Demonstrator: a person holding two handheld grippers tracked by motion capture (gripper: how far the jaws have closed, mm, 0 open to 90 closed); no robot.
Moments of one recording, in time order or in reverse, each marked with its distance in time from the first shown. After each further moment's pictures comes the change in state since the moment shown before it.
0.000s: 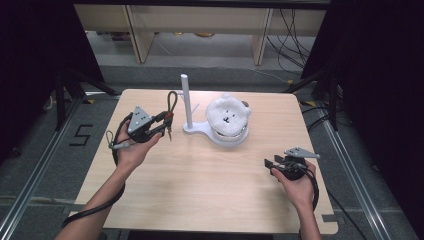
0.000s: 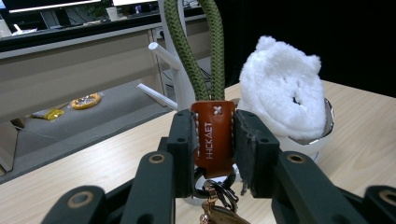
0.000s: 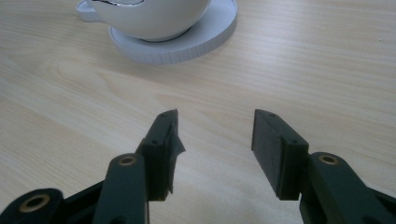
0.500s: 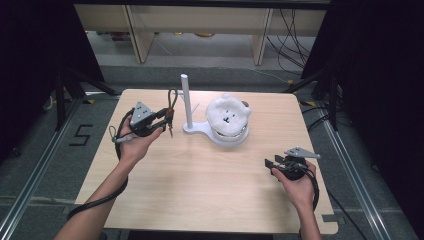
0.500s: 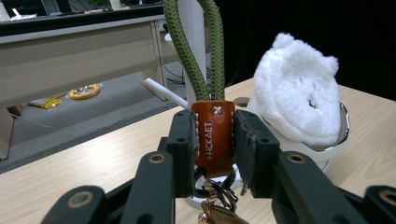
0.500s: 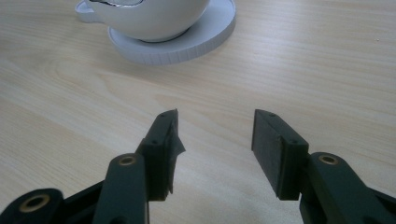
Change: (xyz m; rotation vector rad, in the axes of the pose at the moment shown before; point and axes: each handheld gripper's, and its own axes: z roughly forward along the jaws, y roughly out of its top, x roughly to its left) left arm 0.012 -0.003 0.018 0.025 0.003 -0.035; right arm -0.003 0.000 0.002 -0.023 0.014 -0.022
